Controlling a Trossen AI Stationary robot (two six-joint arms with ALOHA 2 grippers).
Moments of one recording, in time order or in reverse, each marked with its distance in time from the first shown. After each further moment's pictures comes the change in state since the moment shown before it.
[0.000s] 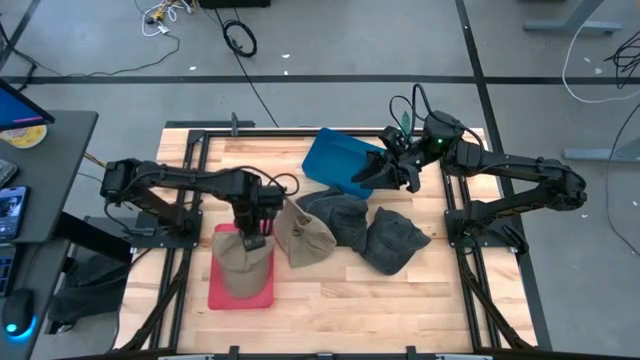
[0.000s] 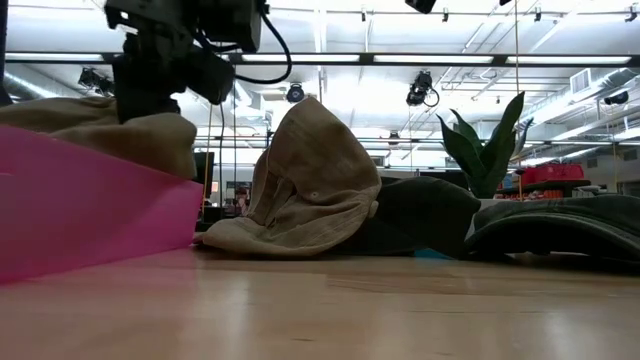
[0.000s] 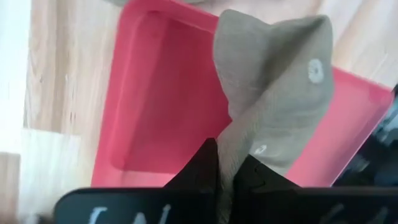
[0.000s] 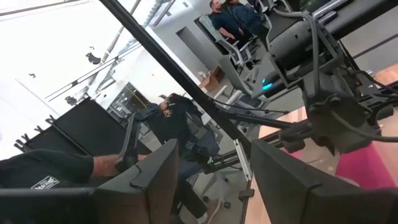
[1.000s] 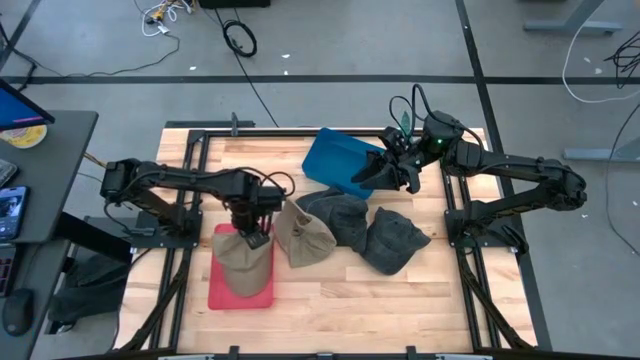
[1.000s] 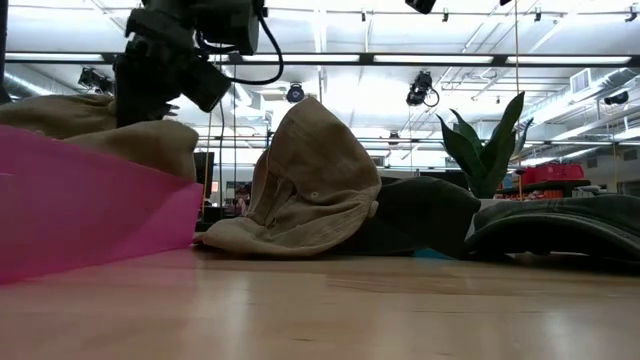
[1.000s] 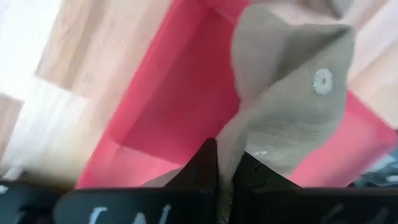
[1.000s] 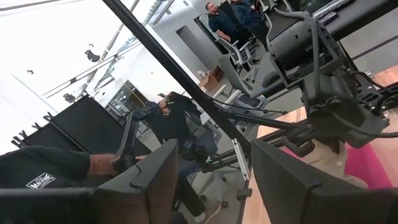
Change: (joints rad) left arm -0.017 0.000 0.000 -0.043 -0.048 -0.218; right arm 0.000 0.000 0.000 -0.006 0.000 -0.021
